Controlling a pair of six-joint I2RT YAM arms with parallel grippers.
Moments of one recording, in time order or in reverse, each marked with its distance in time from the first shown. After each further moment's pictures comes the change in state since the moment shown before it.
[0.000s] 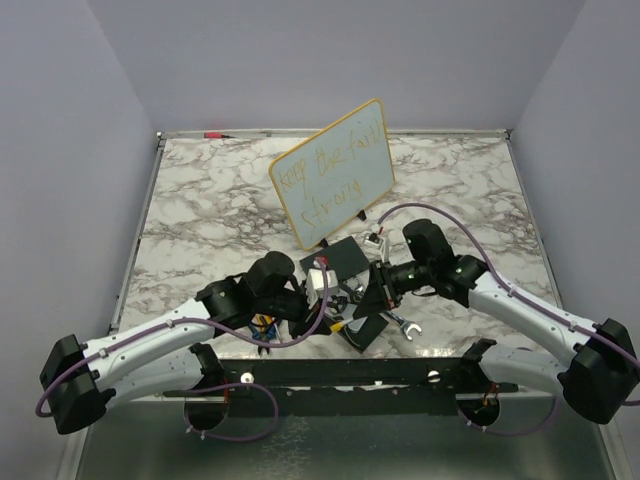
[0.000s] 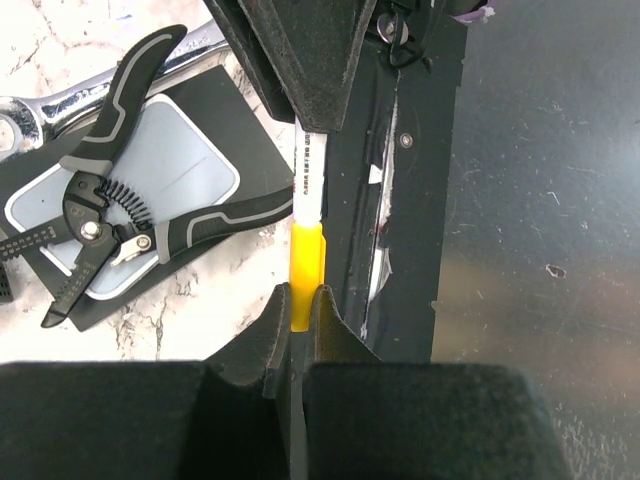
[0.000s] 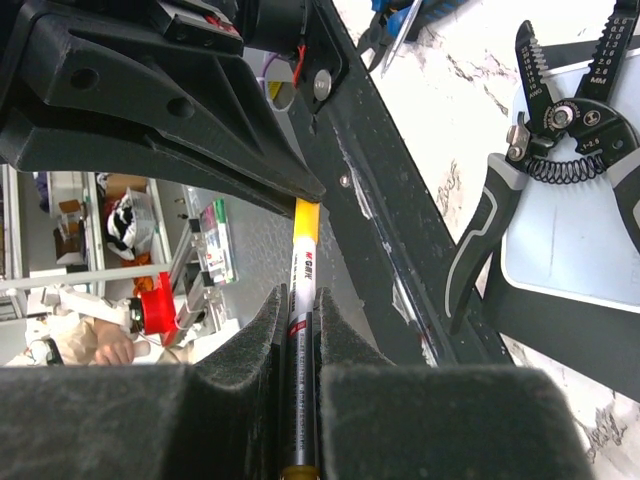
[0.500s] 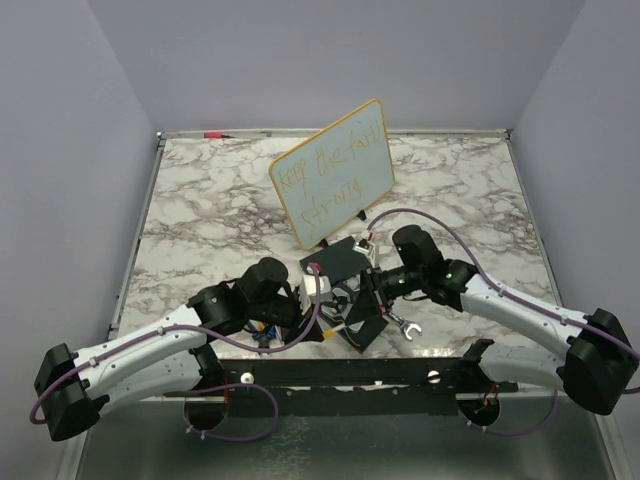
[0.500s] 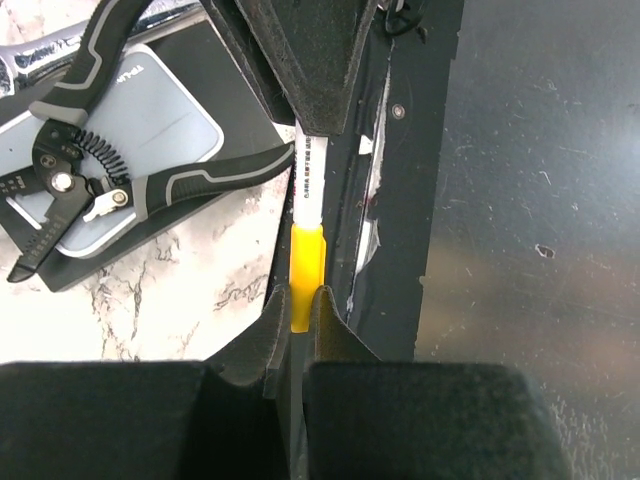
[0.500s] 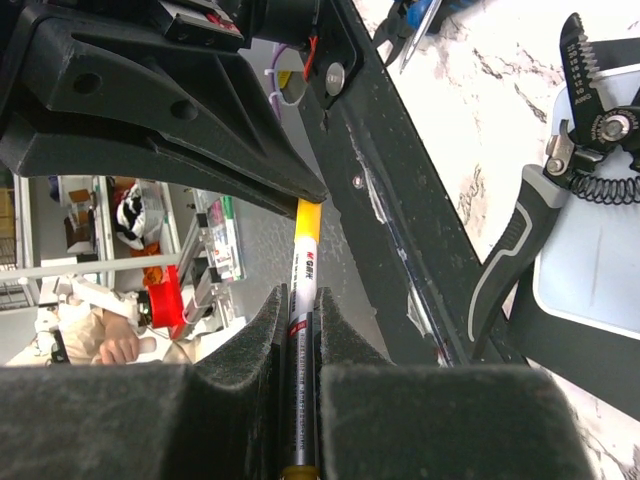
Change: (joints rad) left arm -0.004 -0.080 -0.041 -0.057 -0.010 -0.021; right arm 0.085 0.035 -0.034 0.129 0.030 0.090
